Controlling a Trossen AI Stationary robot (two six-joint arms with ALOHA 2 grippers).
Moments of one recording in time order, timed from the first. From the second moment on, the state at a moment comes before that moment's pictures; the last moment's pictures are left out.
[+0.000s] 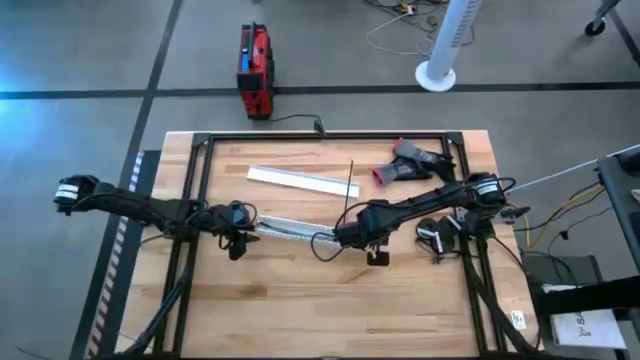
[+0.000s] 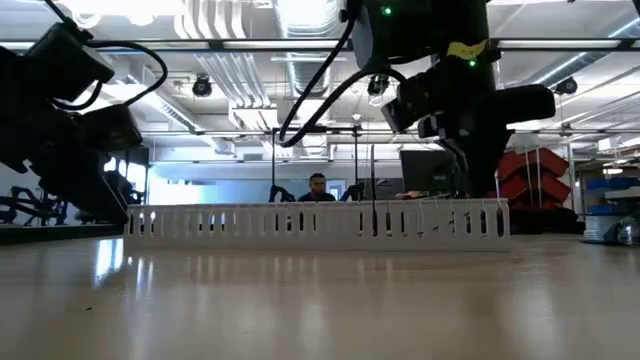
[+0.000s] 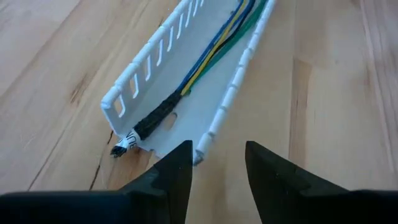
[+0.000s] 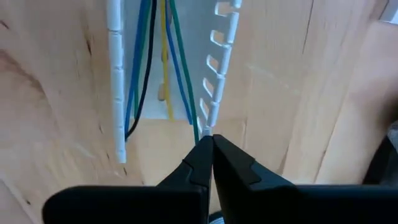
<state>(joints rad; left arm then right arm) -0.08 0.74 0.11 -0.10 -0.06 -0.41 0.15 1.97 1.38 -1.19 0.11 0.22</state>
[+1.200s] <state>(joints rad) -0.07 0.80 0.15 0.40 -0.07 -0.19 0.13 1.58 1.11 -0.52 0.30 0.25</state>
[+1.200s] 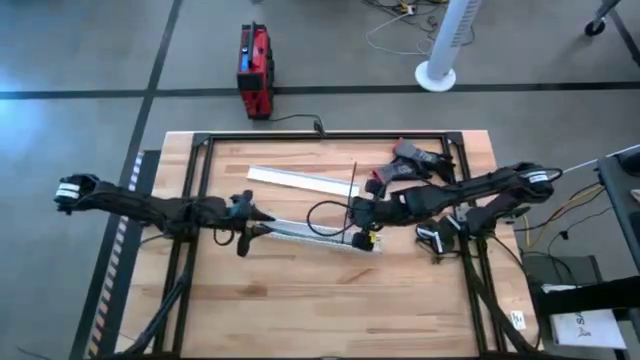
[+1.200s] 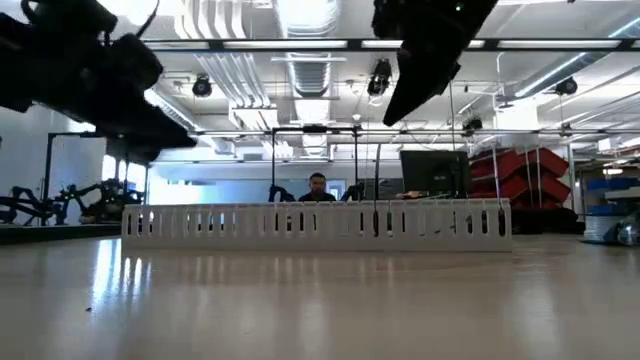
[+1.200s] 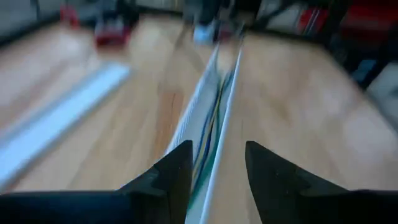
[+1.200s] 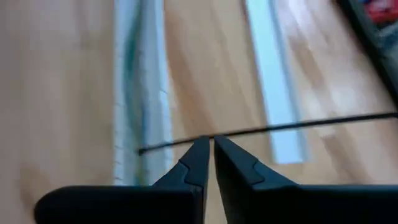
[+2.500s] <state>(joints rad) -0.07 1.29 0.21 0.85 -0.02 -0.13 0.02 1.60 0.76 0.05 0.33 0.62</state>
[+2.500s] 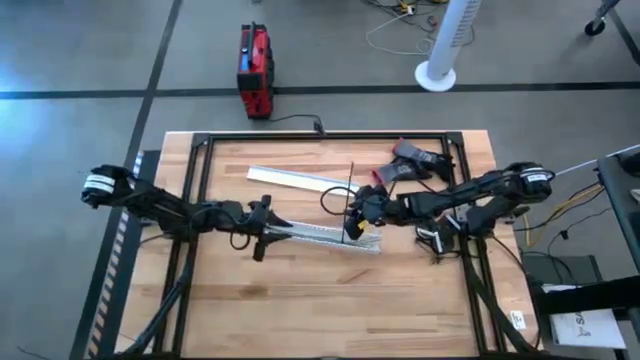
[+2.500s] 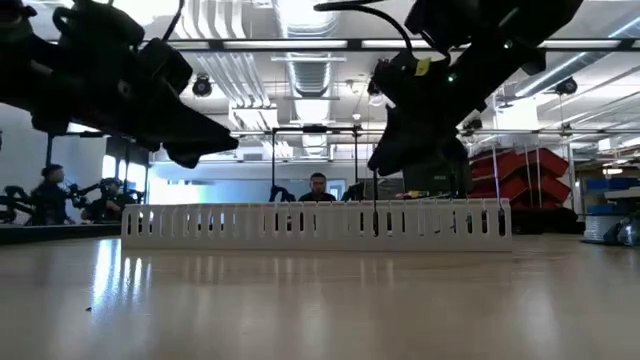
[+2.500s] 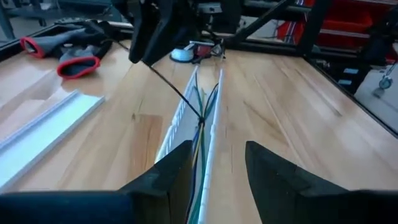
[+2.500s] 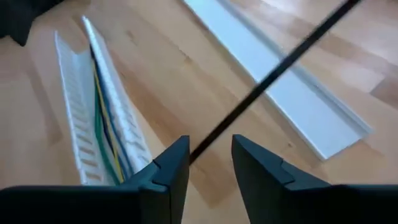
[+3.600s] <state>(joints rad) -0.03 1.72 0.66 0.55 -0.07 0.01 0.12 1.73 0.89 0.06 0.34 0.84</state>
